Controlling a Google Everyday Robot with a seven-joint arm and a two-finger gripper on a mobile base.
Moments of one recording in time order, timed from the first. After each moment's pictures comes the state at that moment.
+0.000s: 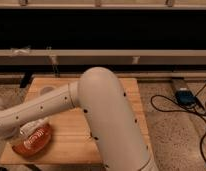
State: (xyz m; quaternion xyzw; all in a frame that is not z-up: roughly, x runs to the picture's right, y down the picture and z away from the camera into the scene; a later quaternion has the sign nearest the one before) arm -0.410 0.234 0.703 -0.14 0.26 0.93 0.21
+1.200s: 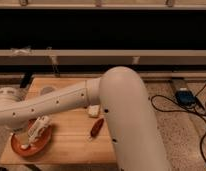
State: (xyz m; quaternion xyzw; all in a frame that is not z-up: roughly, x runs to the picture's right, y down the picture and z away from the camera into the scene) arm -0.372 0.186 0.692 -0.17 0.25 0.94 0.14
